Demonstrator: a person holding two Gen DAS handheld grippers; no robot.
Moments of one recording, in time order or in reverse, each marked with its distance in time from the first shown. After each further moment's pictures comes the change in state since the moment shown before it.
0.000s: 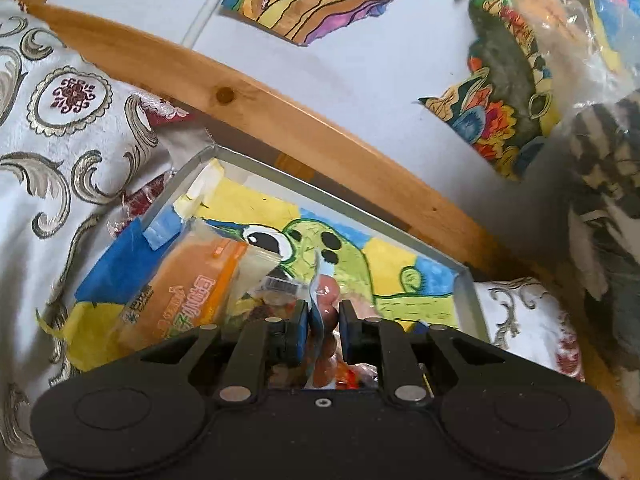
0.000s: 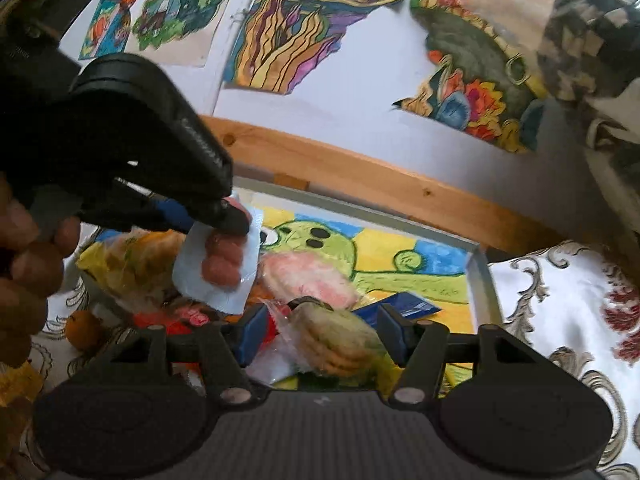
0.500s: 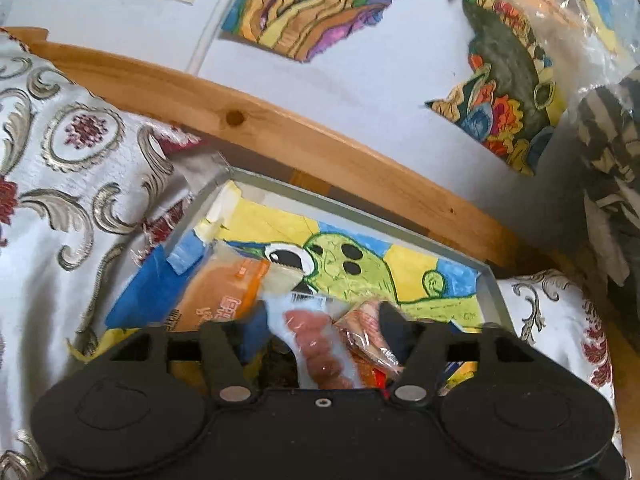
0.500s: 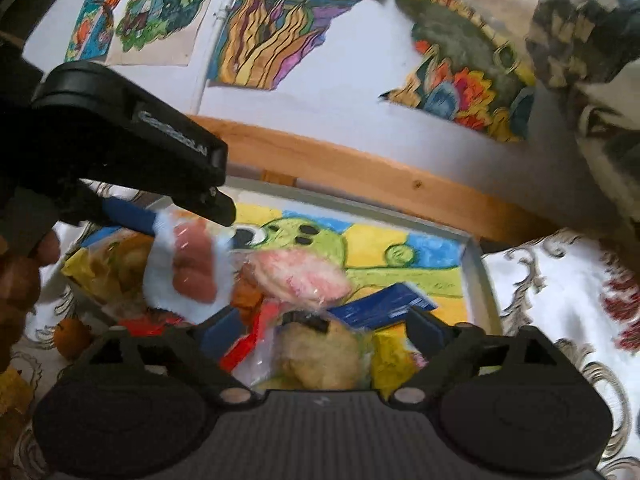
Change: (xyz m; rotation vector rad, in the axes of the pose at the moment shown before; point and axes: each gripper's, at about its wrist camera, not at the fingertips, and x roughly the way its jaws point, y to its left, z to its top) left arm -0.011 -0.003 0.002 0.070 -0.044 0.069; right arm 0.004 -0.005 0.002 0.040 -0.004 -0.044
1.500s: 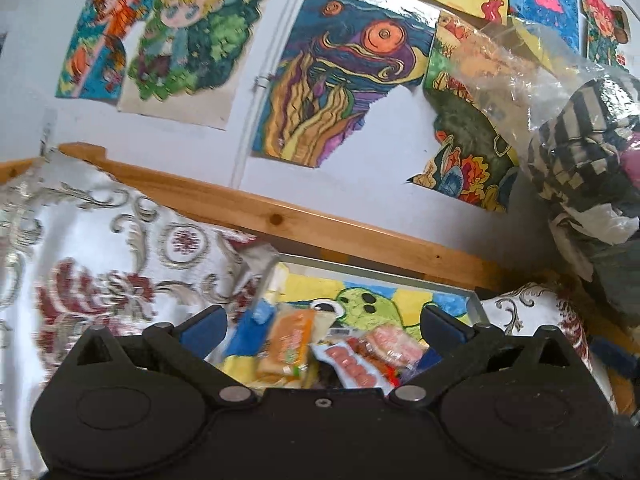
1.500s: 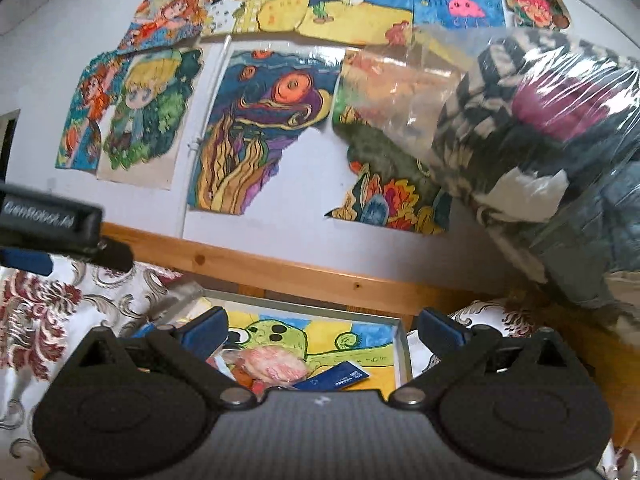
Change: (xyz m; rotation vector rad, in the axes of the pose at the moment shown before) left arm -0.166 -0.014 -0.003 0.155 -0.179 0.112; right arm -0.137 -0.022 0.034 0.110 -0.237 -0.063
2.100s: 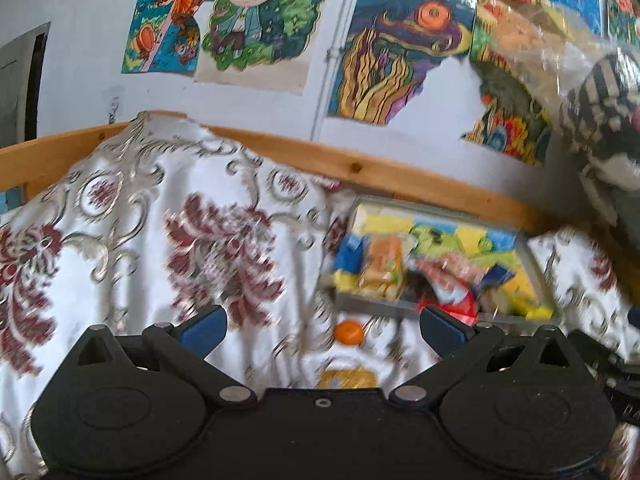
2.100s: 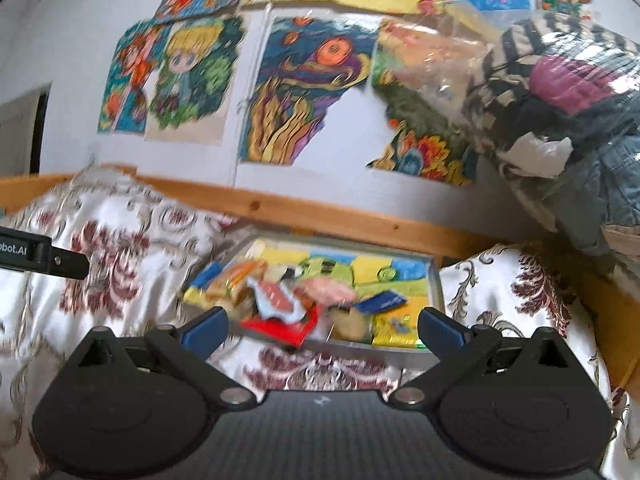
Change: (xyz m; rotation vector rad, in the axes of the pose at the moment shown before) left arm -0.085 0.071 -0.049 0.027 0.113 0.122; right arm -0.070 0.041 -0.014 -0.023 0.171 0.087
